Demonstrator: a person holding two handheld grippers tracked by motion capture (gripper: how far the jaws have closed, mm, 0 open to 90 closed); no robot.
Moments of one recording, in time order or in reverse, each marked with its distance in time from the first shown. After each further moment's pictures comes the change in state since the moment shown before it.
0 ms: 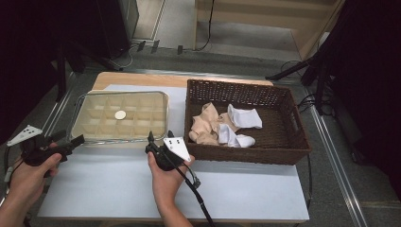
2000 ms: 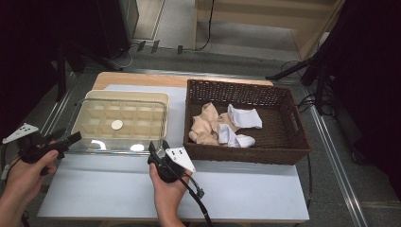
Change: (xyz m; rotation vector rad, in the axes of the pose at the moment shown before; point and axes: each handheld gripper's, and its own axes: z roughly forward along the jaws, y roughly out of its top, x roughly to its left) left arm 0.006 0.001 -0.002 -0.004 -0.023 -0.029; right arm 0.001 -0.009 -0.034 0.053 0.090 0.064
